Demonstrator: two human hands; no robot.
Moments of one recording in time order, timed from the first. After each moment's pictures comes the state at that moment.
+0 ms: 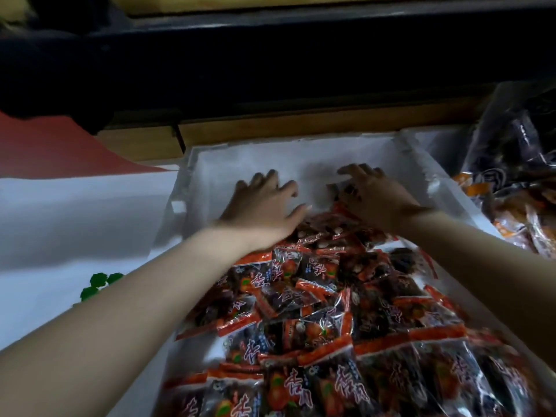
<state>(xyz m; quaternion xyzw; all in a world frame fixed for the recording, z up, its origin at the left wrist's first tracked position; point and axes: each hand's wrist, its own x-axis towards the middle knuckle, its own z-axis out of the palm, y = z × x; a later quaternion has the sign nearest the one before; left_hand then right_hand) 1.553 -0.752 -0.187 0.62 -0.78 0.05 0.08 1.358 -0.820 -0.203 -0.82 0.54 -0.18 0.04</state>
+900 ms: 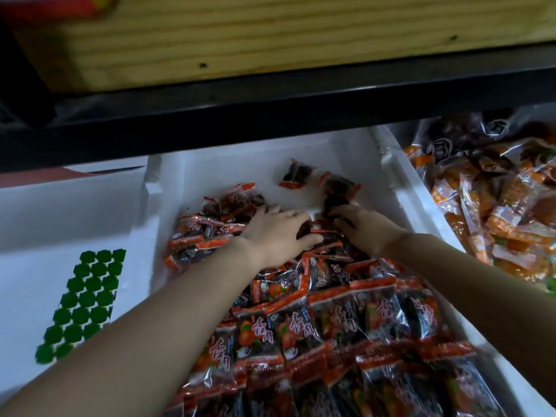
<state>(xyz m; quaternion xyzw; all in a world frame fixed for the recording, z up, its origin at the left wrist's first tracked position) 1.491 -0.720 -0.212 0.56 -0.82 -0.10 -0.06 1.308 -0.748 -0.230 -0.79 0.57 -0.05 0.21</state>
